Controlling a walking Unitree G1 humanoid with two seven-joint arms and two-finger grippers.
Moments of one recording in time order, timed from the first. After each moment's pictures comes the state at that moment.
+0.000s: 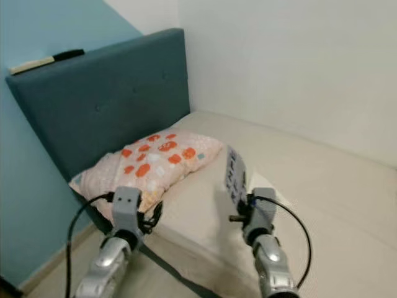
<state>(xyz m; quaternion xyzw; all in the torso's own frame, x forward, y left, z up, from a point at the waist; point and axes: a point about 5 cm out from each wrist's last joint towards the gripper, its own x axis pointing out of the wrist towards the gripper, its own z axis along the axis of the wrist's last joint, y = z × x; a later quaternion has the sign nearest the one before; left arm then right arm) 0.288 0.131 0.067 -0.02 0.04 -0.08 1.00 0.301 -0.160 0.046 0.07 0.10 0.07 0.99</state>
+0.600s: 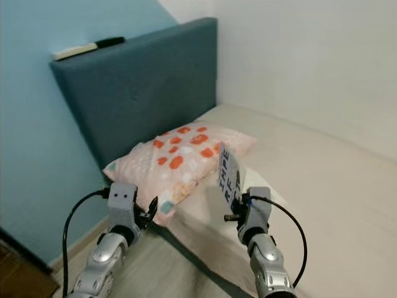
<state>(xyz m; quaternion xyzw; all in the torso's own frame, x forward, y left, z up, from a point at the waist) 0.292 0.136 0.070 -0.02 0.03 -0.05 1.00 0.302 -0.159 0.050 0.07 0.09 0.07 0.99</state>
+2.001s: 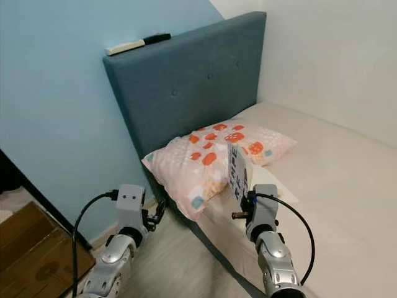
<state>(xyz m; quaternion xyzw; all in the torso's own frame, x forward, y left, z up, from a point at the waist) 0.292 0.124 0.067 -0.02 0.04 -0.07 1.00 0.303 -0.175 0.052 0.04 0.09 0.04 0.99</state>
